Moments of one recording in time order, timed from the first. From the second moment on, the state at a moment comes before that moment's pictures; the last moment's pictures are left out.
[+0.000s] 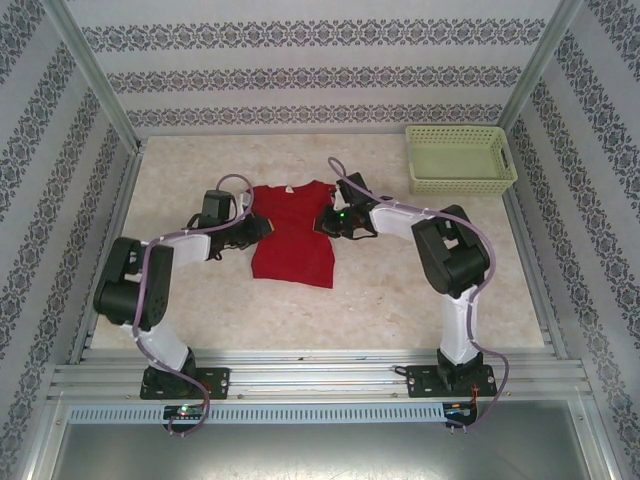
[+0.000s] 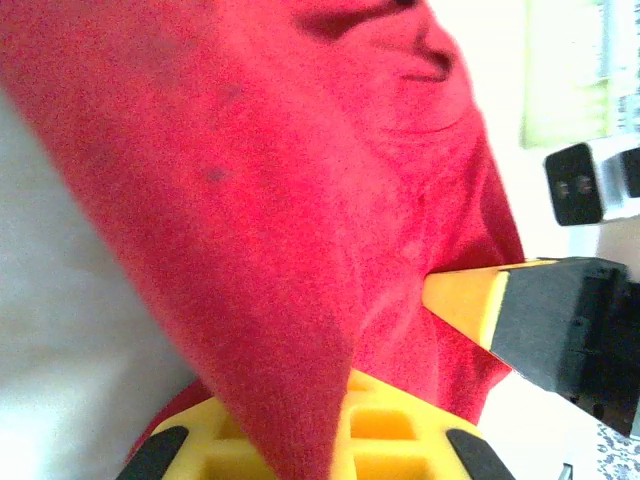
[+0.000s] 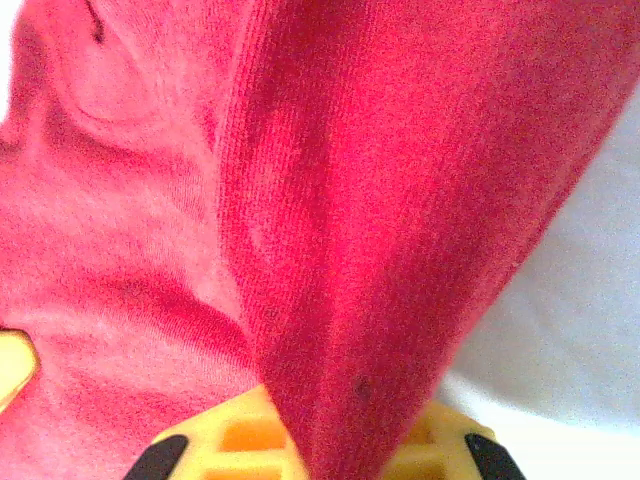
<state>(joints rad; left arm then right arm) -0.16 1.66 0.80 0.16 0.59 -0.70 0.46 2.01 1.27 -0.18 -0.50 0.74</state>
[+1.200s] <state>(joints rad) -0.28 1.04 0.39 0.34 0.29 -0.56 0.54 1.55 0.96 0.07 -0.50 0.56</state>
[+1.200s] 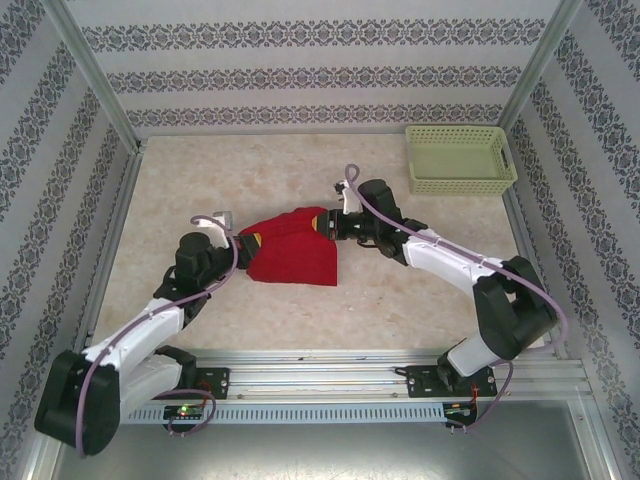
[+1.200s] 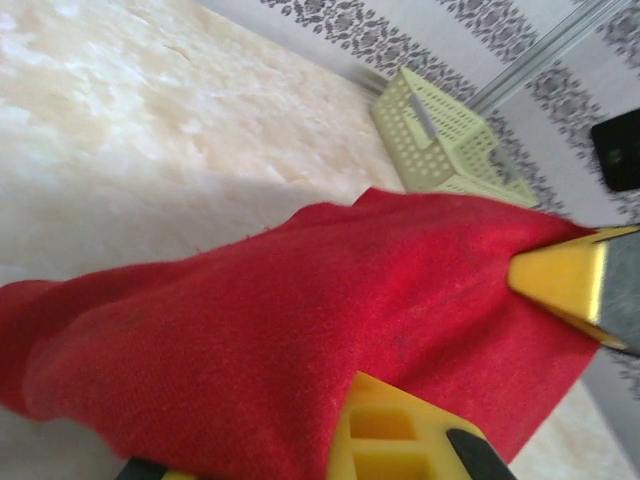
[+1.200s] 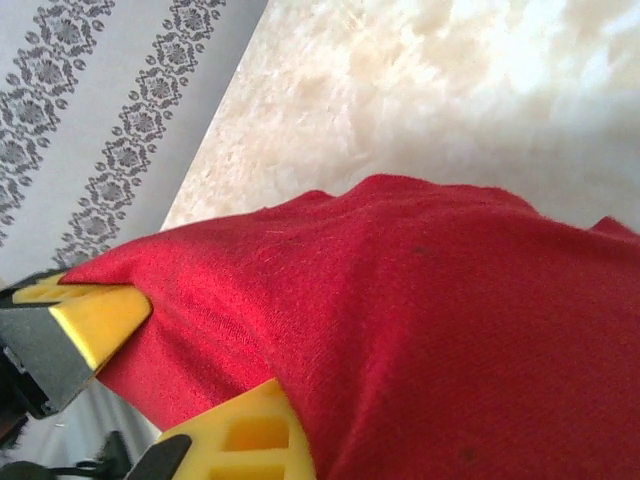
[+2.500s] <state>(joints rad) -0.13 1.58 0.99 0.08 0.48 -0.60 0.39 1.97 1.45 -0.05 -0.60 0.57</state>
